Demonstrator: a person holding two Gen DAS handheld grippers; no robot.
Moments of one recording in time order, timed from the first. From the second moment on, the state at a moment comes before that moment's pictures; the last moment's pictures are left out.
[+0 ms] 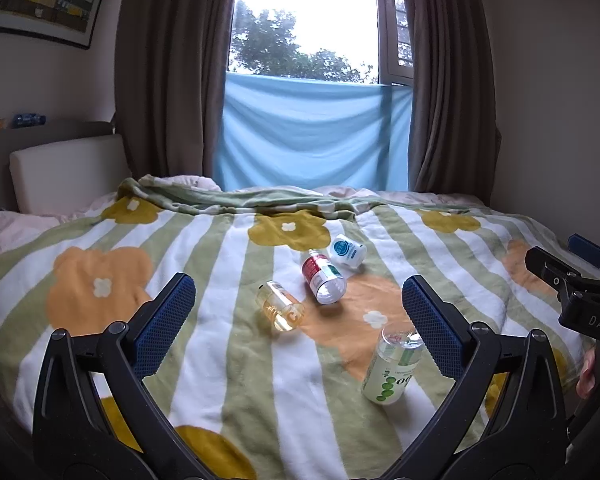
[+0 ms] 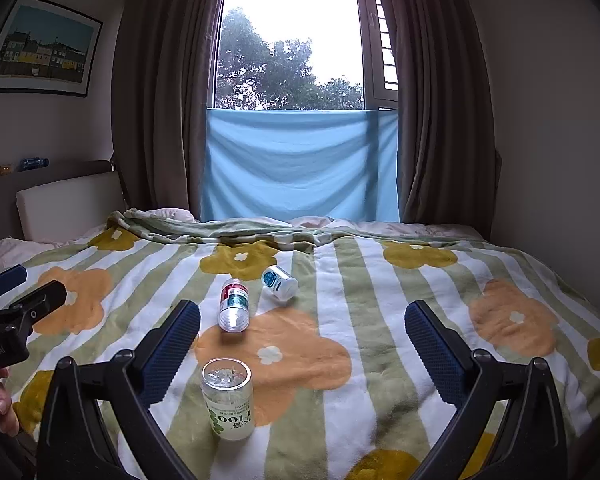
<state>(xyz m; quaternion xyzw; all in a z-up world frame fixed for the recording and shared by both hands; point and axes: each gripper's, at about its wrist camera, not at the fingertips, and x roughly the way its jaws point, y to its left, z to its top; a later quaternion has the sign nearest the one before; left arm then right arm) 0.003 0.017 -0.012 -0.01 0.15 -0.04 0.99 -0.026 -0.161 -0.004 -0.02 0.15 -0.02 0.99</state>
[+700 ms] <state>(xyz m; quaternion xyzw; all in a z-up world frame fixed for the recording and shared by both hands) -0.002 0.014 -0.010 0.00 0.15 -0.04 0.99 -0.027 -0.159 -0.005 -0.02 0.15 -0.02 0.99</state>
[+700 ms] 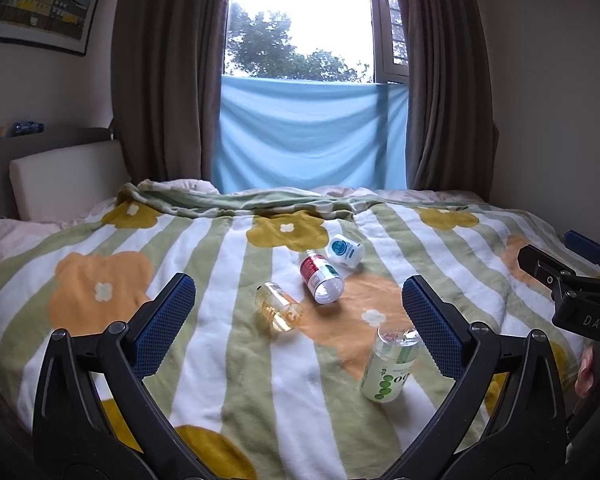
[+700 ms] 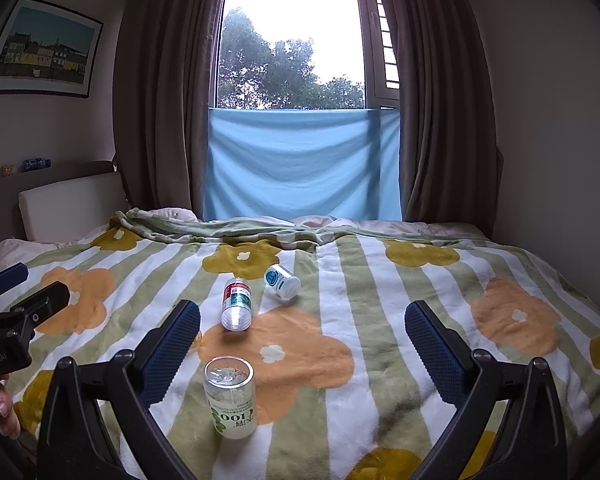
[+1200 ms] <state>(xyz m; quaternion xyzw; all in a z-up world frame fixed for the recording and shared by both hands) -0.002 0.011 -0.010 0.00 0.15 -0.05 0.99 -0.028 -0.160 -0.007 -0.01 0.15 -0.02 0.99</state>
